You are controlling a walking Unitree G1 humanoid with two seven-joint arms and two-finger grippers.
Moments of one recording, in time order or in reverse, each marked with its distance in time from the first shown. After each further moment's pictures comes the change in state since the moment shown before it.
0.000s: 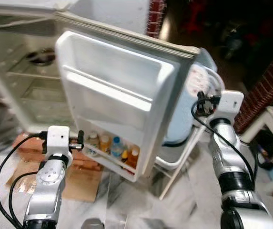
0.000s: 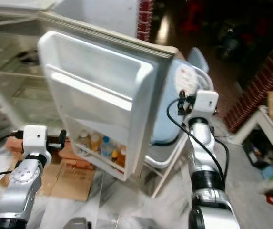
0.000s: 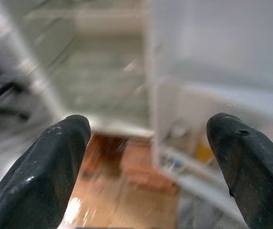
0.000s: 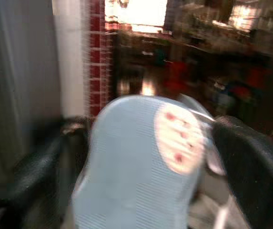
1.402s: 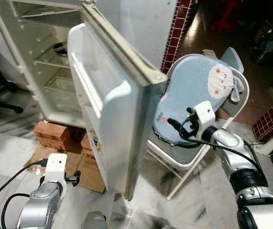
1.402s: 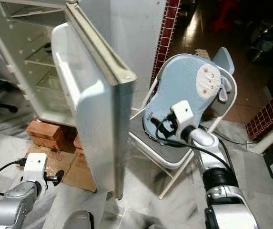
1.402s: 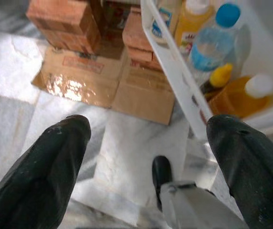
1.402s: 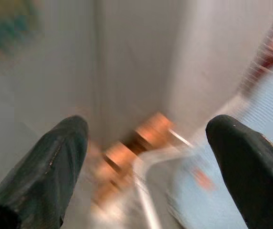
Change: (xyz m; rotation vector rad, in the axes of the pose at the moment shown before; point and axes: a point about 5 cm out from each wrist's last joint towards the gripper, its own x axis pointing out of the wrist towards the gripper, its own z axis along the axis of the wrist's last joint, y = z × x) left arm -0.027 0.012 -0.061 -0.008 0.449 -0.043; right arm -0.021 0.035 -0.022 -0.036 0.230 0.811
